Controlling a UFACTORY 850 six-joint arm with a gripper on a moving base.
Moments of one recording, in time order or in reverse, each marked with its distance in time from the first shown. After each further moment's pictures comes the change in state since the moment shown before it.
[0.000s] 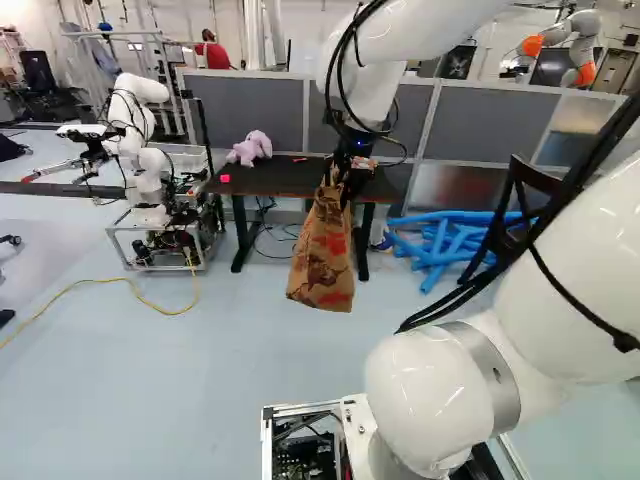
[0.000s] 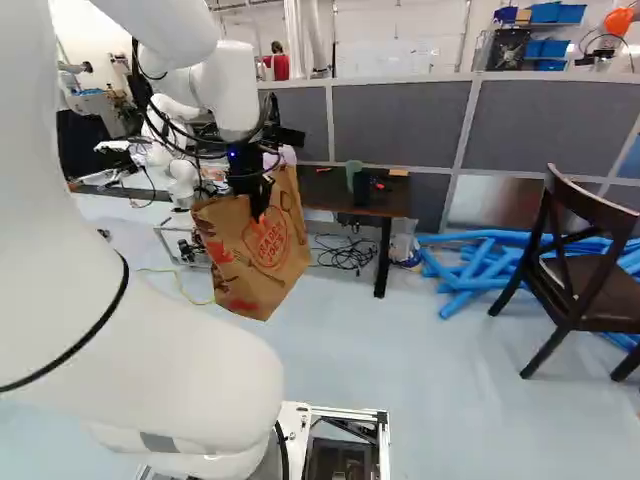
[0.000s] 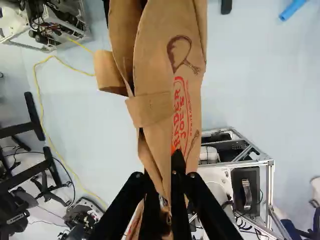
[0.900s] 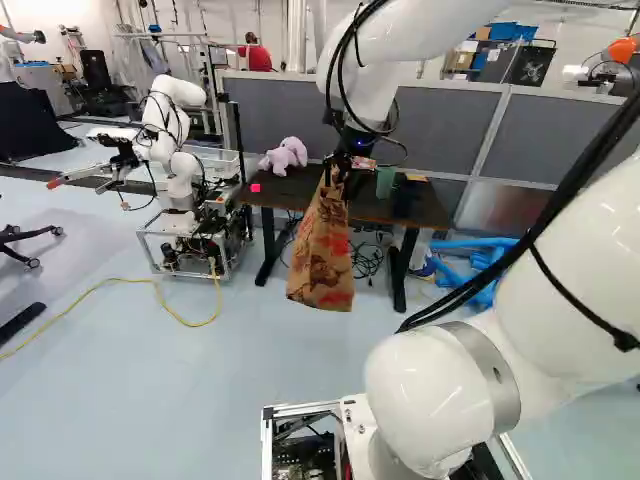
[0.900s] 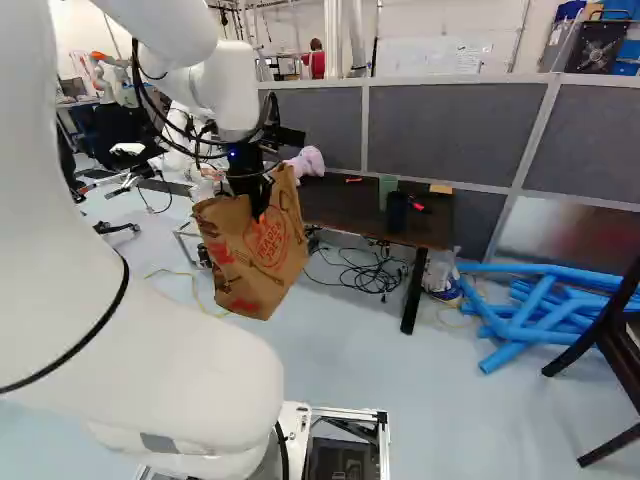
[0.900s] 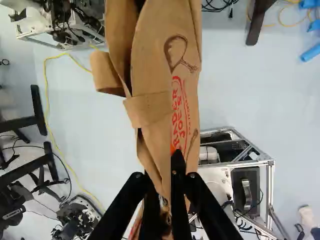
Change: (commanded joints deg) arm 0.0 0.0 0.0 0.0 0.0 0.0
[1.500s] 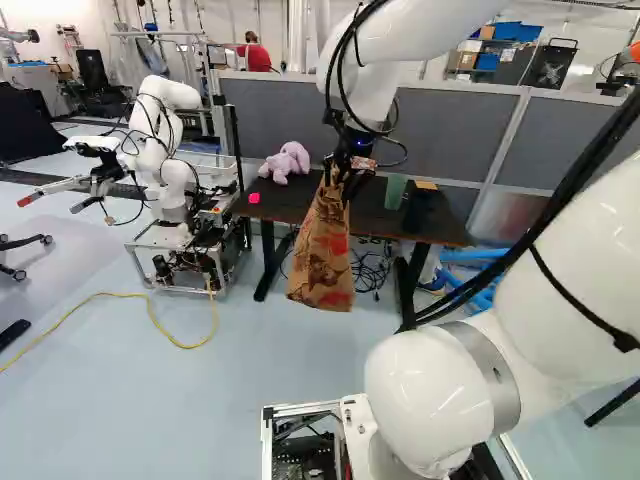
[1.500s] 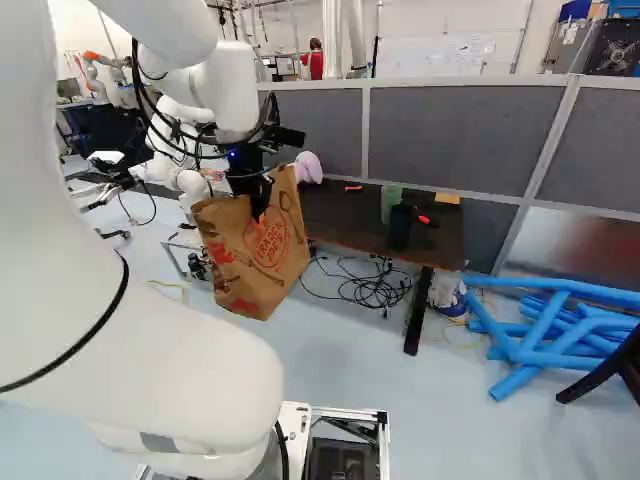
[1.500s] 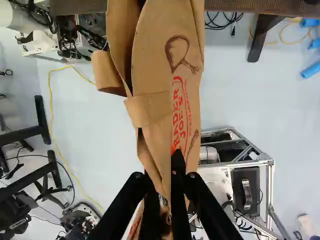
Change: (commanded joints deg) arm 0.0 0.0 0.0 0.0 0.0 0.0
